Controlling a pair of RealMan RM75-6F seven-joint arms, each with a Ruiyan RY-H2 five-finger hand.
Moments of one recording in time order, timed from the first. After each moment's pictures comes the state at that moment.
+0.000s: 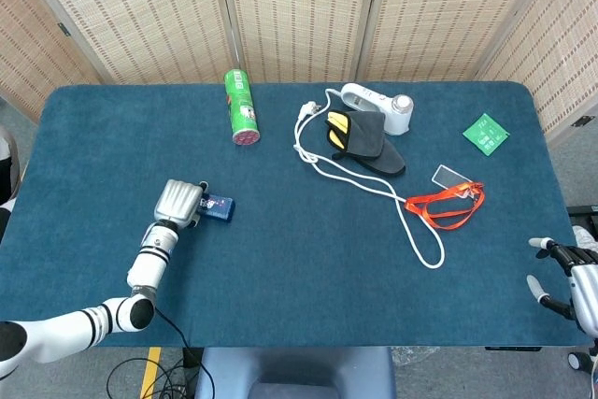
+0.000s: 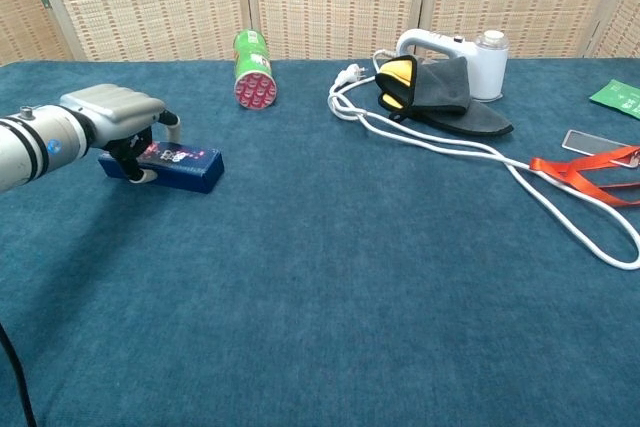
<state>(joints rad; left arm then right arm) -0.86 -1.62 -0.16 -1.22 0.78 0.90 0.72 0.00 -1.06 0.05 -1.53 -1.56 1.57 0.19</state>
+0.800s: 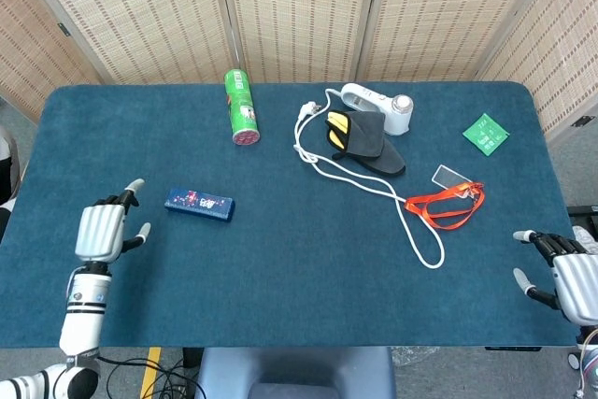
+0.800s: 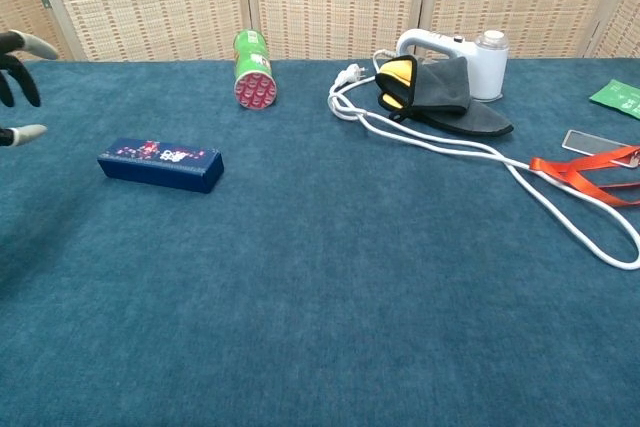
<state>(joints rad) -0.48 -1.40 -0.10 -1.59 1.13 1.46 0.36 0.05 -1.06 0.05 -1.55 -1.58 1.52 0.15</state>
